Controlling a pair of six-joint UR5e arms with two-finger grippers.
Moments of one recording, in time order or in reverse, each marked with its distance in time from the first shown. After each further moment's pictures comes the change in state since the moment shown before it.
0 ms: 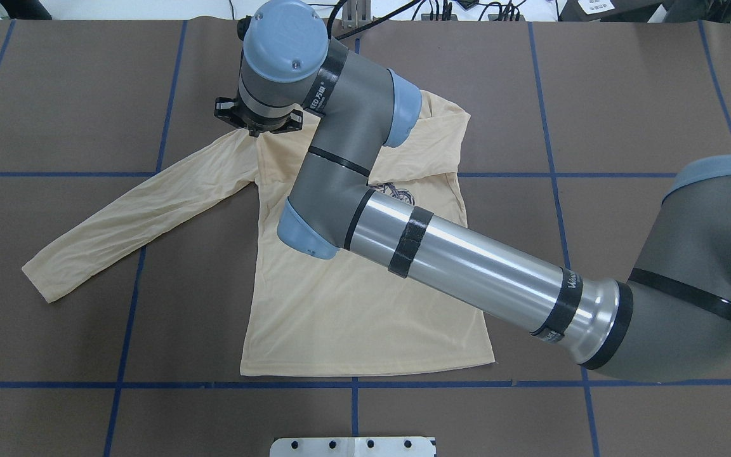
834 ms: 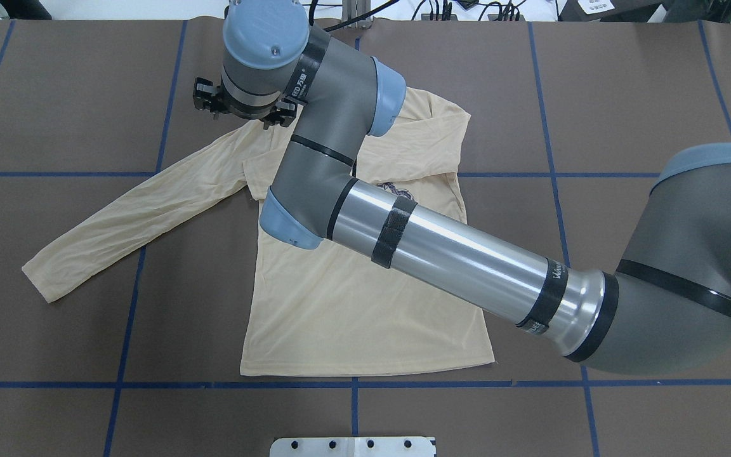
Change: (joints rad) left arm 0.077 -0.003 0.001 -0.065 -0.046 -0.195; right arm 0.020 0.038 -0.027 -0.010 0.022 0.064
